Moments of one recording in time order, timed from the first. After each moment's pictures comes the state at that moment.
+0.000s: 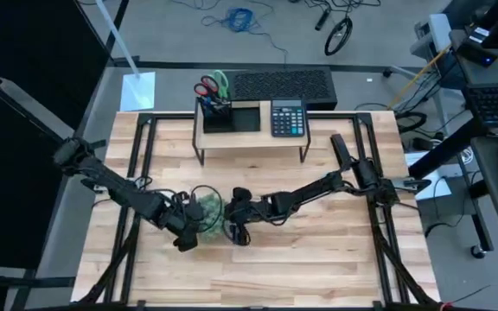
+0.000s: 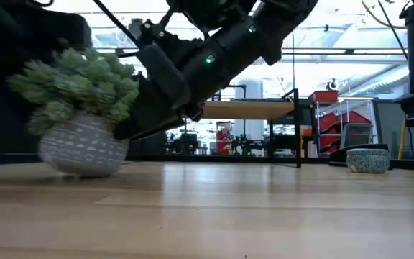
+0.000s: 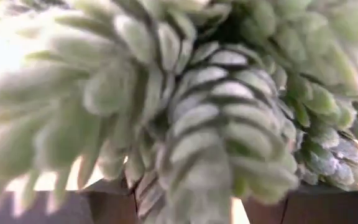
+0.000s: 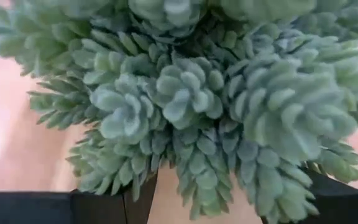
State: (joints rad) left arm -0.47 1.36 0.77 -0.68 -0.23 -0.68; right arm 0.17 2.13 1.40 0.07 0.18 0.11
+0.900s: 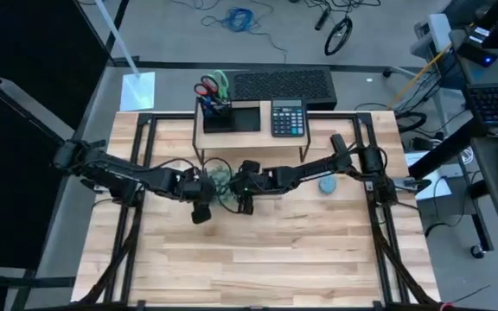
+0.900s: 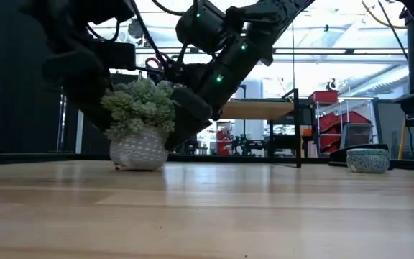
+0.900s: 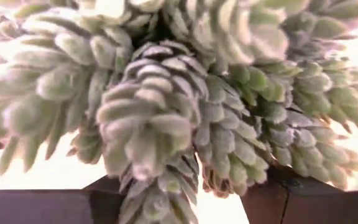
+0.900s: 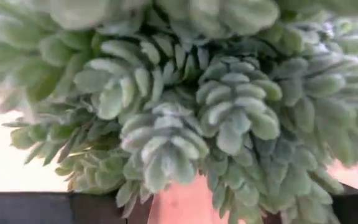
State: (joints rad) left arm -0.12 1.36 0.77 -0.59 -0.21 -0.33; right arm -0.01 2.07 1.40 -0.19 0.19 0.00
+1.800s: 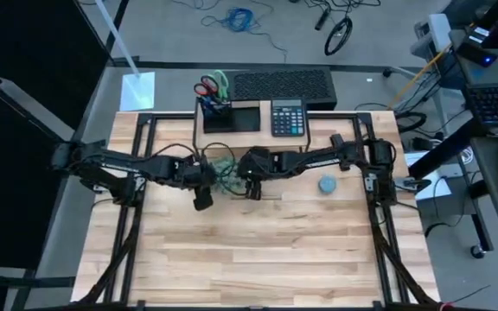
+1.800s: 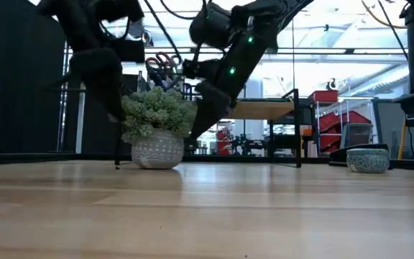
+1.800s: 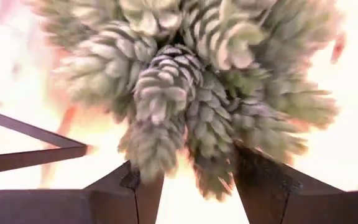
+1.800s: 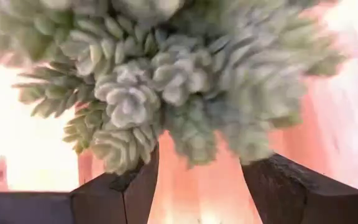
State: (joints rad) left arm 0.00 1.29 0.85 -0.68 -0.22 -0.25; right arm -0.08 1.94 1.40 -0.41 0.19 -0.02
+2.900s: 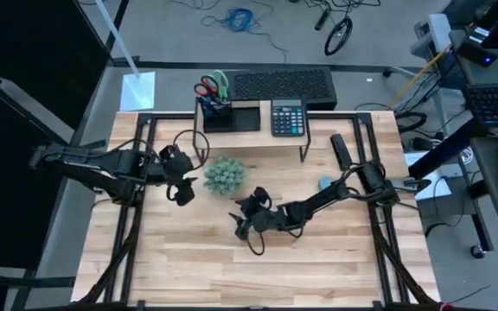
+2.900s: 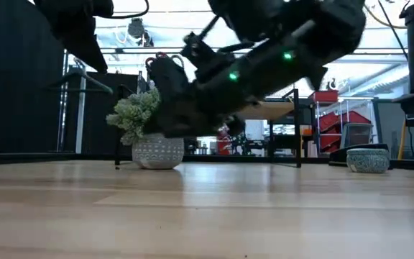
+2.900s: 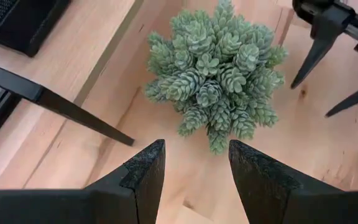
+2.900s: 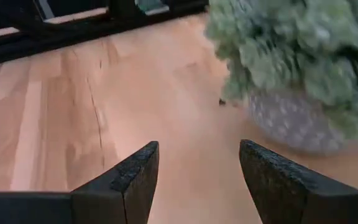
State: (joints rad) left arm -0.10 0.98 0.88 -0.87 -0.38 -0.38; right arm 0.26 2.13 1.16 0.50 0.60 0.40
